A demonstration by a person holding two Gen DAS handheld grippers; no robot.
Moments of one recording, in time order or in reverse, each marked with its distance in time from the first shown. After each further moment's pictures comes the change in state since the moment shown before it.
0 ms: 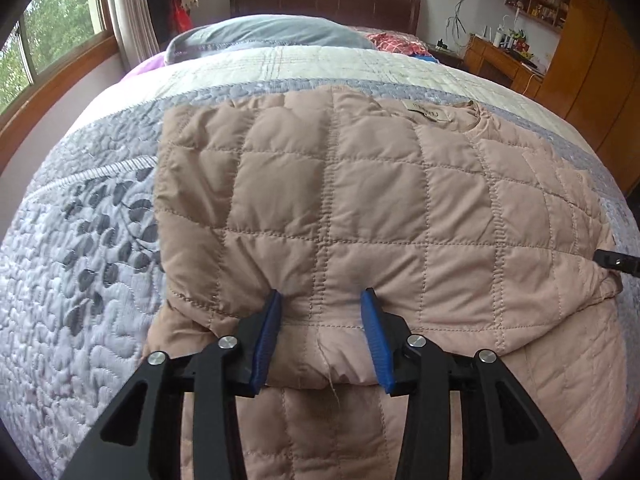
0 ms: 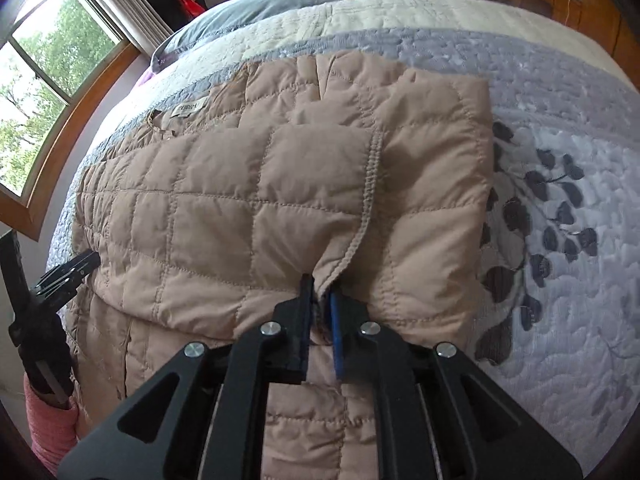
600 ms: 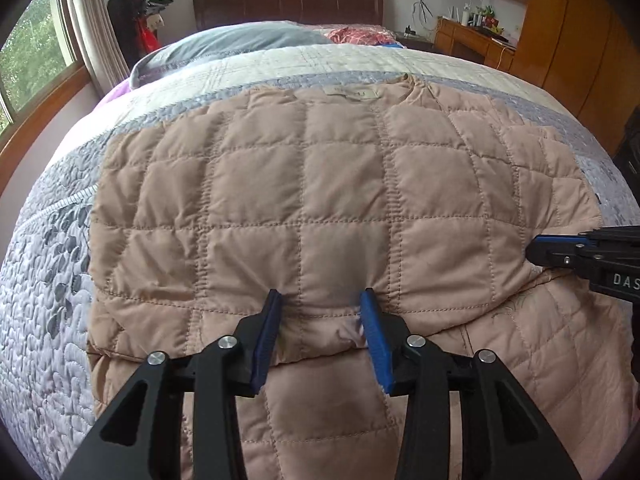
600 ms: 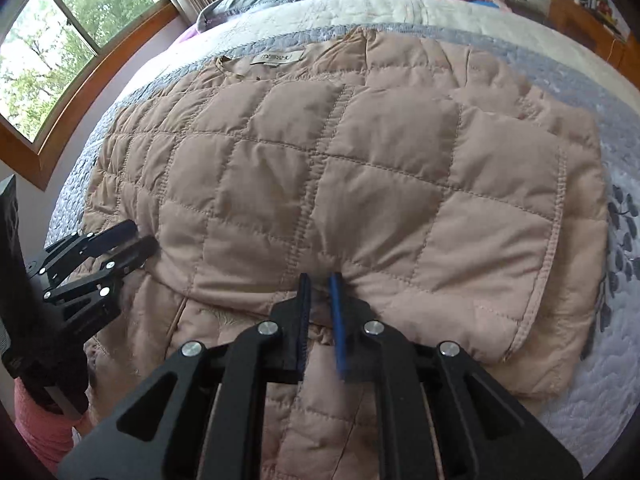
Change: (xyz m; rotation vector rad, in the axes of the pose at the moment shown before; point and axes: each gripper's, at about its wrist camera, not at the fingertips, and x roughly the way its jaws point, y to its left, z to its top) left arm 0.001 -0.060 -0.012 0.120 0.001 -0.030; right arm 0.035 0.093 -0.004 -0.157 0.063 0.037
